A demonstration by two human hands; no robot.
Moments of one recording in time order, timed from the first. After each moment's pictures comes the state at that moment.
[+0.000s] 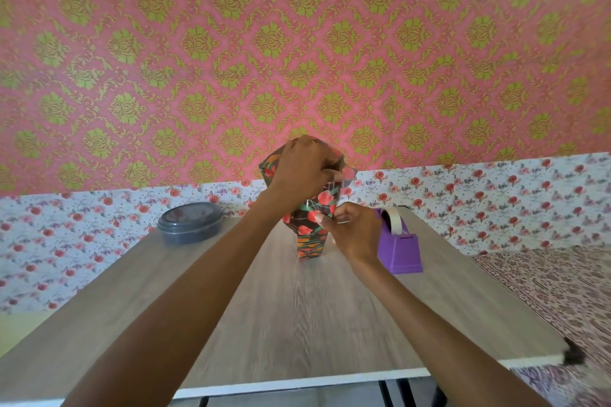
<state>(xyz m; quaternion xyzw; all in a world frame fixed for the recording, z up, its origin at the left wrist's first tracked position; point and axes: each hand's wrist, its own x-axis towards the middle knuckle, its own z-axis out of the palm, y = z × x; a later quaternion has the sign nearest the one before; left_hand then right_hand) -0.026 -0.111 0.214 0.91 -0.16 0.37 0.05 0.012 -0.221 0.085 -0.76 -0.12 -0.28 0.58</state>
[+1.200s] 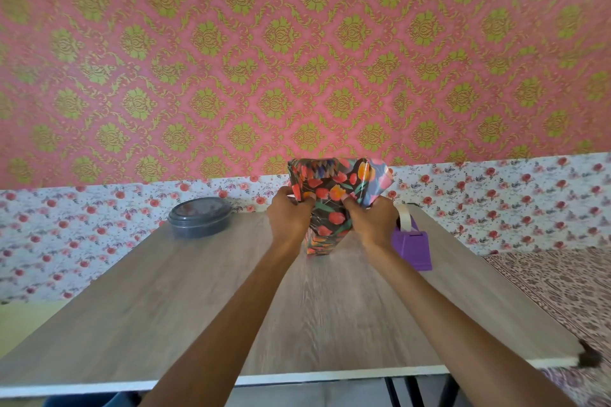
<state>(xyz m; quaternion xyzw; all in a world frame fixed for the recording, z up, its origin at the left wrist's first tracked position) -0.027 -0.099 0.120 0.73 0.12 0.34 0.58 0.020 -0.226 0.103 -0.73 -0.02 -0.25 0.63</state>
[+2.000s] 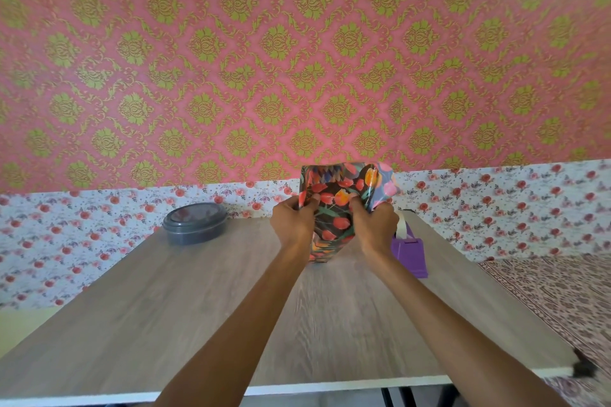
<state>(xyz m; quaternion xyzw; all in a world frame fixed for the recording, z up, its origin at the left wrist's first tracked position) -0.018 -0.122 0.121 0.65 0.15 0.35 0.66 0.028 -0.234 0.103 -0.72 -0.01 -0.27 0.64</state>
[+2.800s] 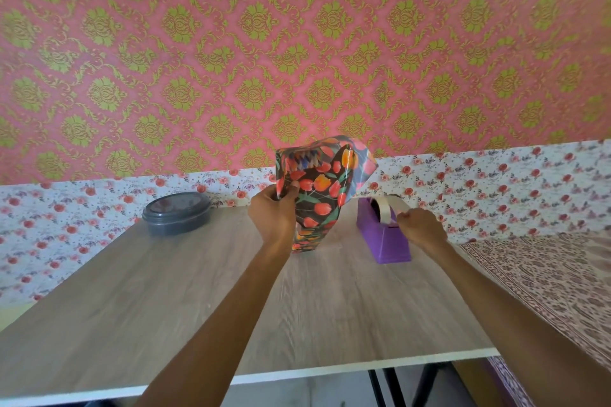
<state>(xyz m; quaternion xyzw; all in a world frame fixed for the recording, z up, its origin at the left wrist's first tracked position) -0.014 -0.123 0.113 0.66 0.16 0.39 0.62 0.103 -0.368 0.055 -0.95 0.00 -0.13 0.28</state>
